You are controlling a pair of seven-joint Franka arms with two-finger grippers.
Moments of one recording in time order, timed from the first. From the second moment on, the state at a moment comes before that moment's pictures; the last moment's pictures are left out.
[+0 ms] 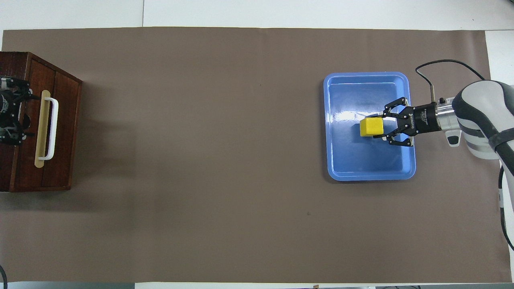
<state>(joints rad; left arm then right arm) 0.07 0.14 0.06 -1.81 0.08 2.03 -1.32 -0.13 0.42 -0.07 -1.90 0.85 1.93 0.83</state>
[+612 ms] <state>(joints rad) 0.04 0.06 0.04 -1.73 0.09 1.81 -0.93 -0.13 0.42 -0.07 -1.94 0.85 1.96 0.79</state>
